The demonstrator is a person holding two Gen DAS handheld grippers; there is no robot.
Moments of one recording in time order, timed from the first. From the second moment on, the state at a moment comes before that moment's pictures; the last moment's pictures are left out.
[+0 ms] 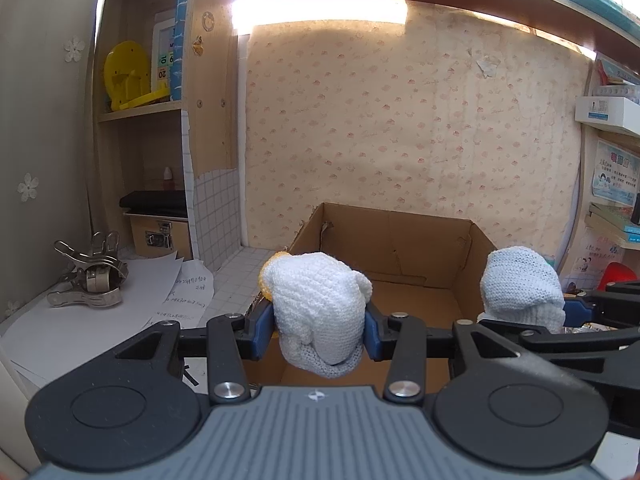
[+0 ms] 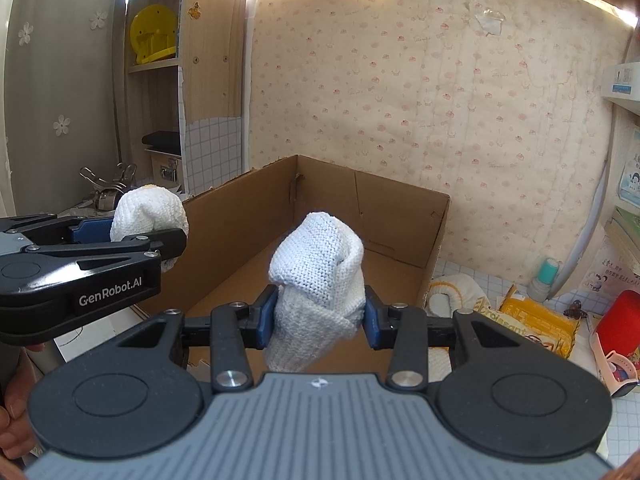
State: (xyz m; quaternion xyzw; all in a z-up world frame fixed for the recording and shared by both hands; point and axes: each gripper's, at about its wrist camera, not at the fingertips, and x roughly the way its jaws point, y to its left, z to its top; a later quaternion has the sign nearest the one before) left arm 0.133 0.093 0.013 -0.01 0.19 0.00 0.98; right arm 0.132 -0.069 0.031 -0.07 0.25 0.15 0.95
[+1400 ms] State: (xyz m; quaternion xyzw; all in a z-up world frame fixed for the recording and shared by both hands) left arm 0.133 0.090 0.016 -0.03 0.20 0.01 0.98; right arm 0.107 -0.111 0.050 -0.03 0.21 0.13 0.97
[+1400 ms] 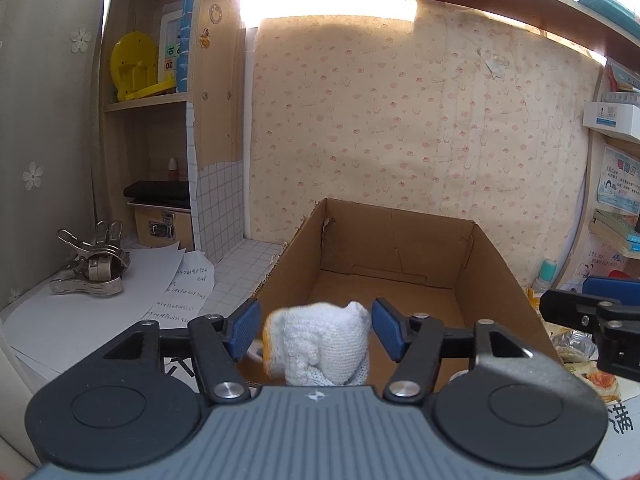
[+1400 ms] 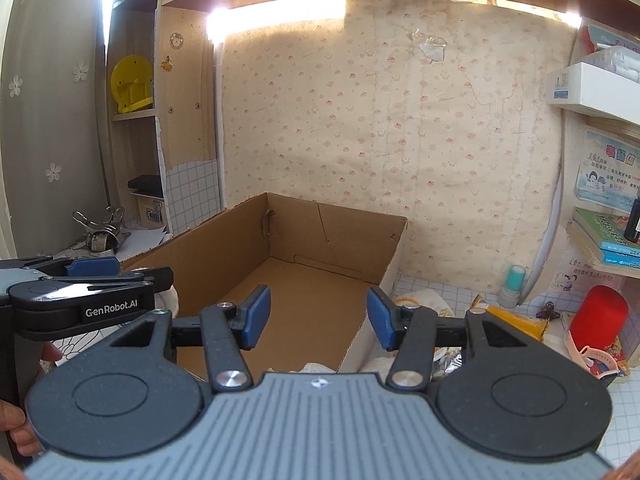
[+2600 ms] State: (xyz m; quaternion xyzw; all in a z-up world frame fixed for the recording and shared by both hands) left arm 0.052 0.005 -0.007 -0.01 0.13 -0.13 0.98; right arm 0.039 -0.185 -0.050 -0.08 0.24 0.10 0.96
